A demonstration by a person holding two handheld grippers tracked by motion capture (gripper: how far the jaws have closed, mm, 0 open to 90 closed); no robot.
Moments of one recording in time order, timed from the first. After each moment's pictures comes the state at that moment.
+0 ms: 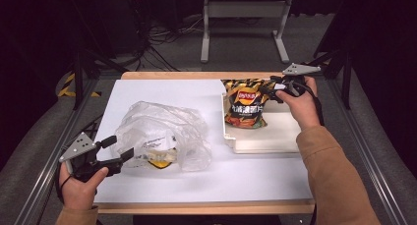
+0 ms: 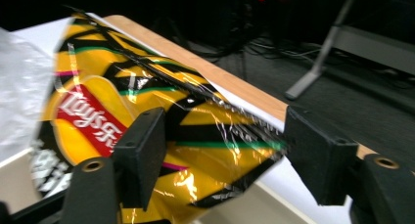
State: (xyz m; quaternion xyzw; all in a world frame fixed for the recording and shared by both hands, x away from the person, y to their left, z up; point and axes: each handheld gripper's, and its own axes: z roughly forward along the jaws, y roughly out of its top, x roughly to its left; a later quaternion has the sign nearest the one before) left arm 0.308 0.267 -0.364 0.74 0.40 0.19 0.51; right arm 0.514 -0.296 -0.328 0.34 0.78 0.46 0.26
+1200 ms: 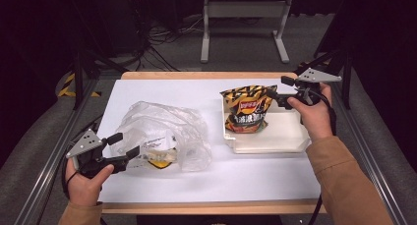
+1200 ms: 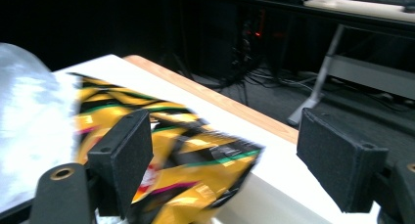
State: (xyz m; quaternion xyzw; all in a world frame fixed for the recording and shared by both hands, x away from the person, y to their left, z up) left arm 0.314 0.257 -0.361 0.75 0.38 0.18 0.51; right arm 0.461 -0.306 -0.304 0.33 0.74 0.52 0.27
